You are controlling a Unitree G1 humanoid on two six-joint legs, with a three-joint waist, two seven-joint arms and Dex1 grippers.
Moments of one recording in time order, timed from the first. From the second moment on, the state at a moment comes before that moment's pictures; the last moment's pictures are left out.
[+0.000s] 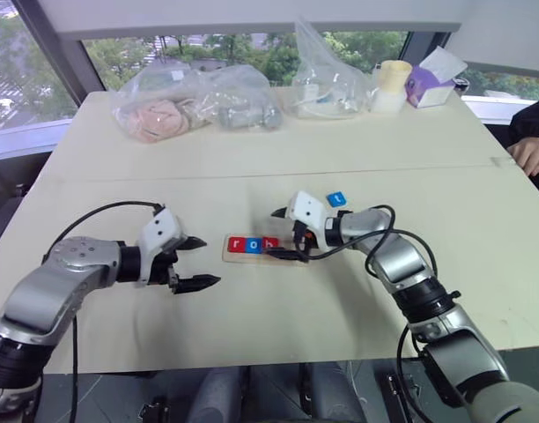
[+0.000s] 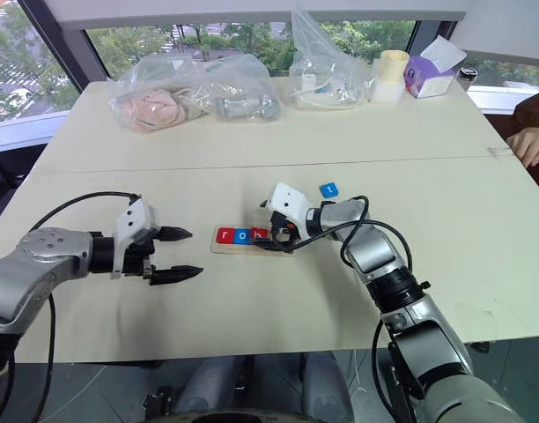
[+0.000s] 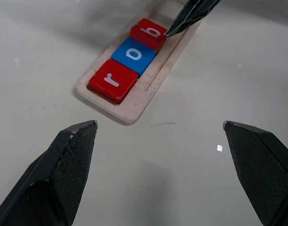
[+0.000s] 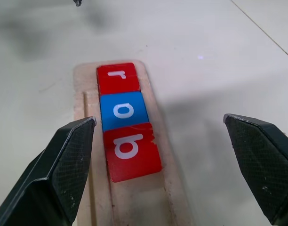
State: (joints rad) left arm -0.23 0.90 -0.02 -0.35 -0.49 0.69 -1.00; right arm -0.62 -0.40 0.33 0.14 0.06 0.35 0.95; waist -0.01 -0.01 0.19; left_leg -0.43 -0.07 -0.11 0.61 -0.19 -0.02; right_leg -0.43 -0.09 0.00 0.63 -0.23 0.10
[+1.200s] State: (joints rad) left arm -0.29 0.84 -0.06 -0.31 -0.44 0.68 -1.00; right arm -0.56 -0.36 0.24 0.15 0.05 0.38 0.74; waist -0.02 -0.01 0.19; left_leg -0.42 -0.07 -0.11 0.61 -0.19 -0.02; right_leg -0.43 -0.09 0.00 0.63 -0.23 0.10
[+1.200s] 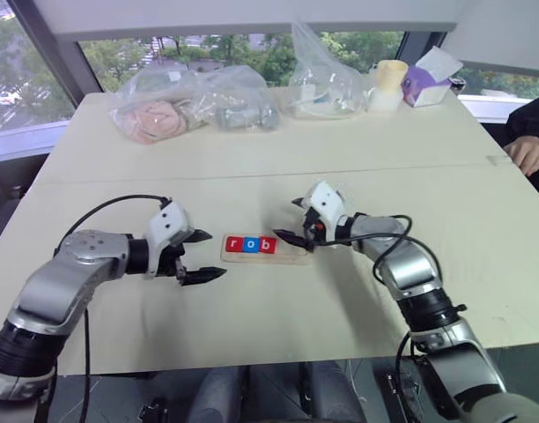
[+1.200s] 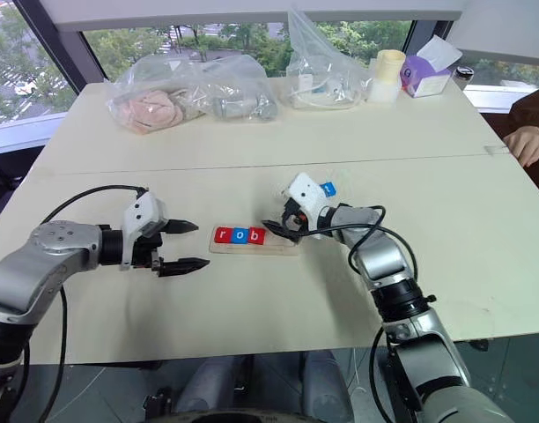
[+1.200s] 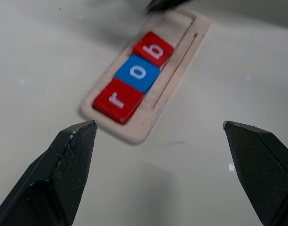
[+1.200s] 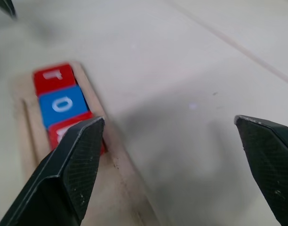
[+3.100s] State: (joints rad) left arm -0.34 0.78 -0.10 -0.45 -0.62 0.84 -0.92; right arm -0.35 -0.42 0.05 0.07 0.18 0.43 0.58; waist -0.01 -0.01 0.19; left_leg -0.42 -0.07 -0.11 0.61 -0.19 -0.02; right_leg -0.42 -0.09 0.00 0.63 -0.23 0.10
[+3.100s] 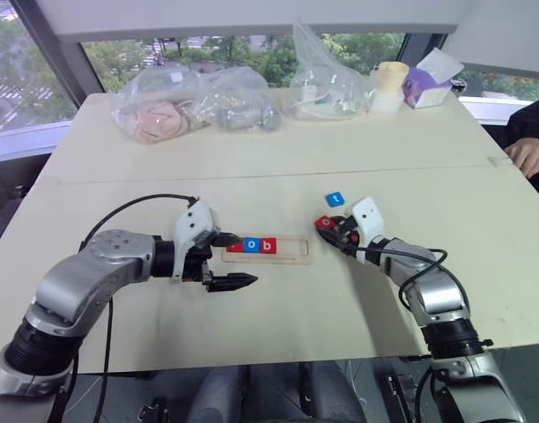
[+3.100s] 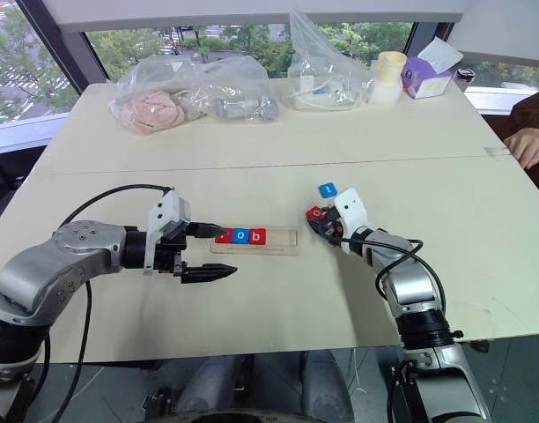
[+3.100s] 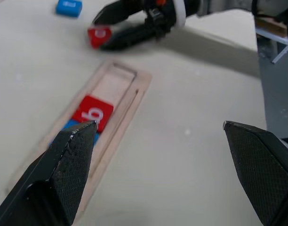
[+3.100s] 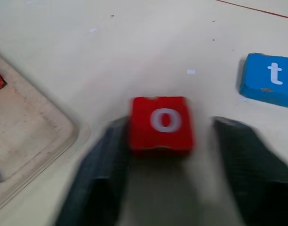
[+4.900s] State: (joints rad) left arm -0.42 0.86 -0.20 -0.33 -0.48 0.65 -1.19; right arm -0.02 -0.90 -0.24 -0.07 0.25 0.23 1.04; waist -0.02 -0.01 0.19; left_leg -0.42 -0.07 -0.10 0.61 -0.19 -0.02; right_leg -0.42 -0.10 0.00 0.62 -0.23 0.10
